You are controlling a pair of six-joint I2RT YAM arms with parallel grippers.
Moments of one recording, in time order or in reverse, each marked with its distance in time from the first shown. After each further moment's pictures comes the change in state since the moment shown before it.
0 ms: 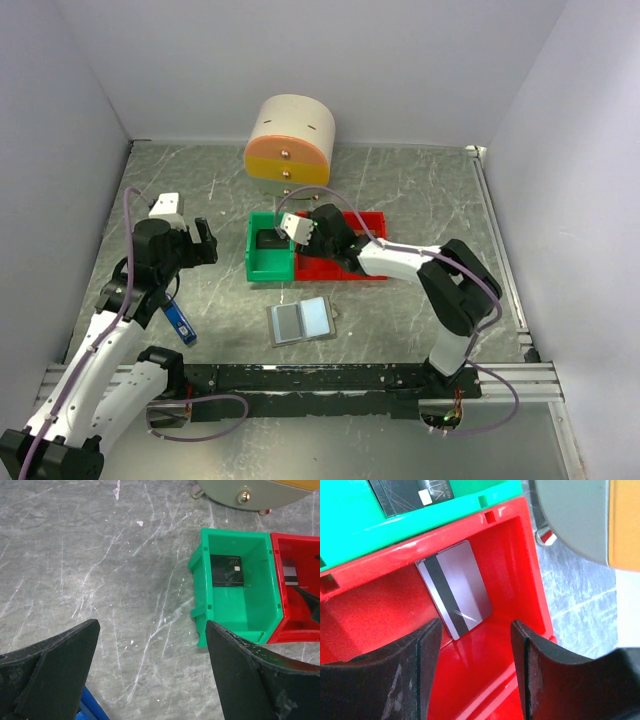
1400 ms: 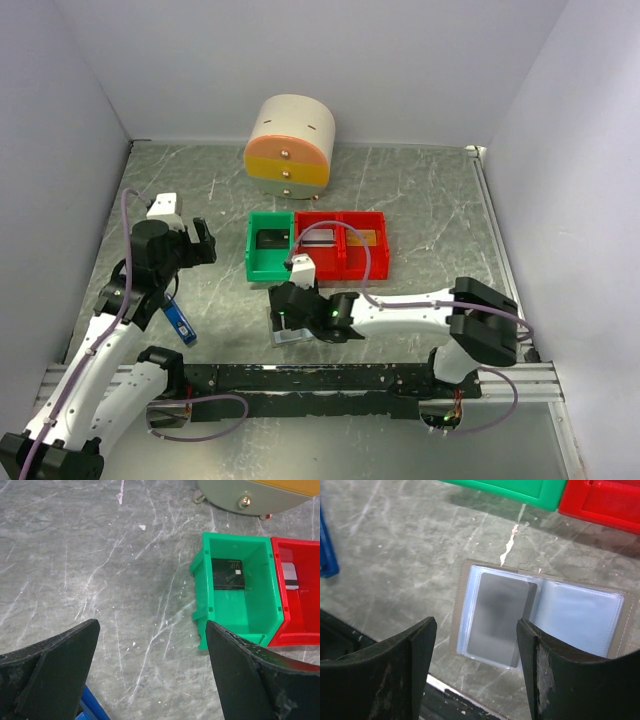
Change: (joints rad) left arm 0.000 -0.006 -0.002 0.003 -0.006 0.003; right arm 0.533 -0.259 -0.159 -0.219 0.259 1.614
